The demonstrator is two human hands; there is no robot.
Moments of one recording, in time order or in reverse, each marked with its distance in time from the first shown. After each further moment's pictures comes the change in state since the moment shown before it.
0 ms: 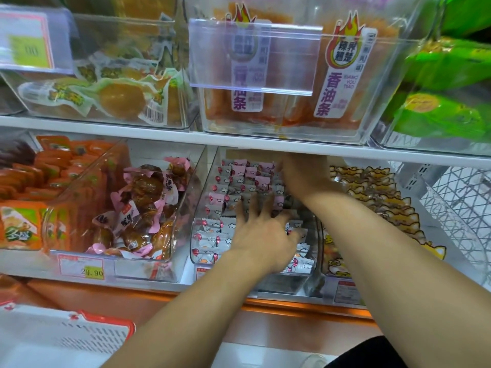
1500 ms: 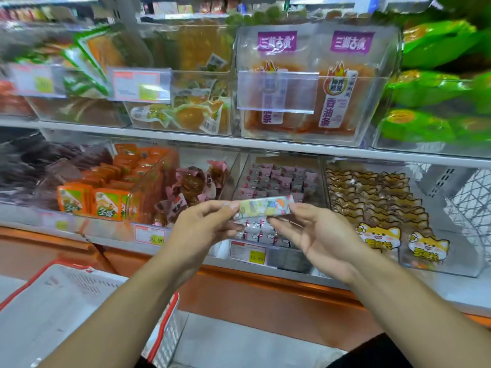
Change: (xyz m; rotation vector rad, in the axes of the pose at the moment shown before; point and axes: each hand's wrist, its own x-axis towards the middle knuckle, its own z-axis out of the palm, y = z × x) left_hand -0.141 -0.068 -0.069 -1.462 0.339 -0.269; right_hand -0.153 -0.065 -0.080 2.128 -0.374 0.758
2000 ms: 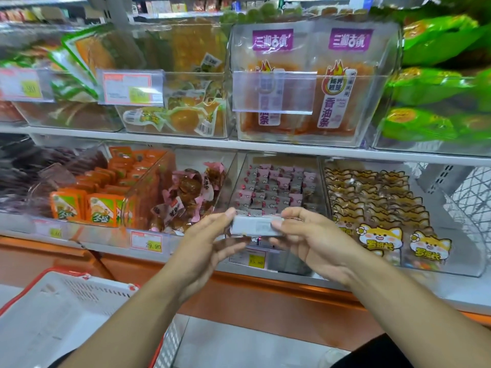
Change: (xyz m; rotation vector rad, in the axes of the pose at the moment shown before) left_hand 0.000 -0.014 0.003 -0.267 -0.059 -0.162; right_hand 0.016 0.007 -0.012 -0.265 -0.111 0.036
